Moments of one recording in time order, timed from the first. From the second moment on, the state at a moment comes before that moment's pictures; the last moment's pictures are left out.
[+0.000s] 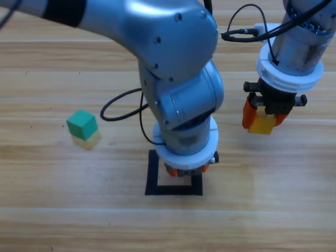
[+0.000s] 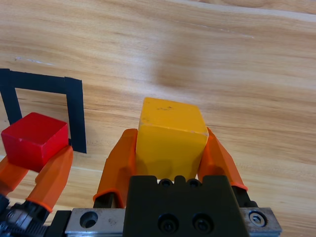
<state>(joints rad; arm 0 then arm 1) -1.12 2.20 -1.67 0.75 0.22 -1.21 0.70 2.13 -1.70 1.00 0.04 0.58</state>
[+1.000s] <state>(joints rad) -1.12 2.24 -1.65 0.76 0.25 -1.24 0.70 2.13 -1.70 1.00 0.09 0.57</state>
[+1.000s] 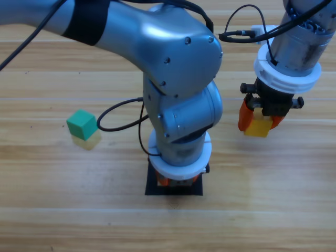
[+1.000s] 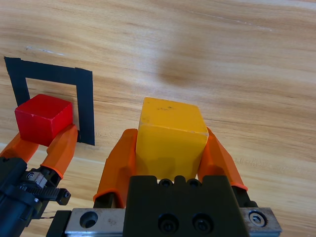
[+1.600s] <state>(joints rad) -1.12 2.24 -1.64 0.76 0.25 -1.24 0.70 2.13 -1.70 1.00 0.09 0.57</state>
